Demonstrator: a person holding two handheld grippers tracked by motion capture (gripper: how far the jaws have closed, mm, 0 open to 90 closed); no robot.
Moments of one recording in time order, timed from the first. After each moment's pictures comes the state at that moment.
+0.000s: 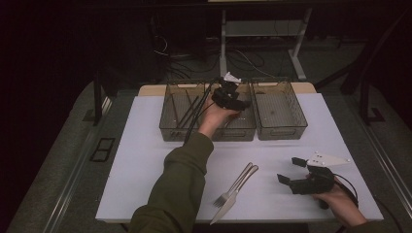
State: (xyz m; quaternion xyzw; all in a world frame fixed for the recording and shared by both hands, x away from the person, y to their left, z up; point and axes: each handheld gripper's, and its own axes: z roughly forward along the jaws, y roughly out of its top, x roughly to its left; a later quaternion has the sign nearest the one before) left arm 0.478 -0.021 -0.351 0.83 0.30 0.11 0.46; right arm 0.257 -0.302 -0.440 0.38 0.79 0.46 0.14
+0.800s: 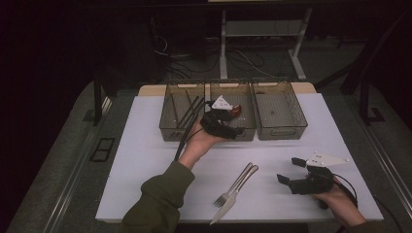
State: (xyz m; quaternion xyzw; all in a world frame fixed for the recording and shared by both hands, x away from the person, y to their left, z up) left arm 0.391 0.015 -0.363 0.85 0.25 0.09 0.45; right arm 0.258 -0.301 -0.441 0.38 0.79 0.46 0.14
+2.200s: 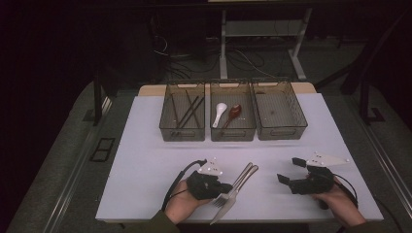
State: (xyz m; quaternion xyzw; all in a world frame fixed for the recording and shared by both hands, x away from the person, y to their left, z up) left arm 0.253 0.052 -0.423 0.89 0.20 -0.03 0.41; right arm 0.258 -0.301 -0.442 0.39 0.79 0.46 0.14
